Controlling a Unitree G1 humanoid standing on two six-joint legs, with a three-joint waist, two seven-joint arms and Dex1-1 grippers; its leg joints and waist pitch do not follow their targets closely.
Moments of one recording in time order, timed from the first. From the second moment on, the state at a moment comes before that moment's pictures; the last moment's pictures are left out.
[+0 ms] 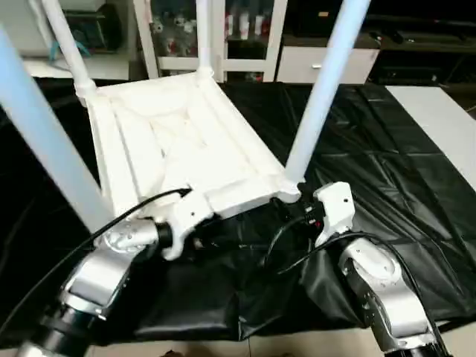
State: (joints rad) left arm -0.30 0.50 -0.29 0.02 0.00 0.38 -0.82; right arm -0.11 -0.19 0.12 -0.03 0.13 0.17 0.39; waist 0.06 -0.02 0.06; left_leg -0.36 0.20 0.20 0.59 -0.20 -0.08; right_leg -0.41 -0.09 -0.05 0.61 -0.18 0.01
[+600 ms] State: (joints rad) left arm -0.11 0.35 -0.04 -0.07 -0.43 0.27 -0.90; right arm -0.07 -0.20 0.11 -0.04 0.16 0.14 0.43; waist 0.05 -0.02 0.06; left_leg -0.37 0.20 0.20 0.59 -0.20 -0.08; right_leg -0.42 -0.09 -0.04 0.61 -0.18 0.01
